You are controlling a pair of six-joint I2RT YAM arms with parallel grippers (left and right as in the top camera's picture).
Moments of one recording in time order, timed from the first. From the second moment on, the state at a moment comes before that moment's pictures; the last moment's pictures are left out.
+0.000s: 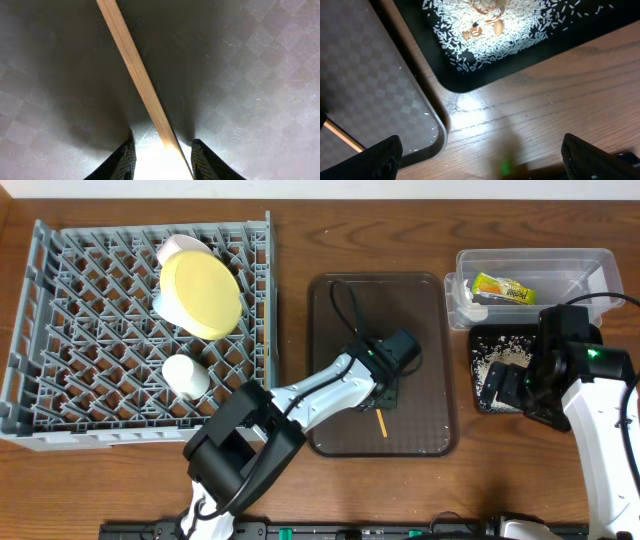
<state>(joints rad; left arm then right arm) -0.85 2.01 1.33 -0.69 0.02 -0.73 -0.11 1.33 1.06 -1.19 0.03 0.31</state>
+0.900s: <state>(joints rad) -0.85 2.02 1.34 -0.78 -0.05 -0.73 -0.11 1.33 1.06 -1.19 0.02 0.31</state>
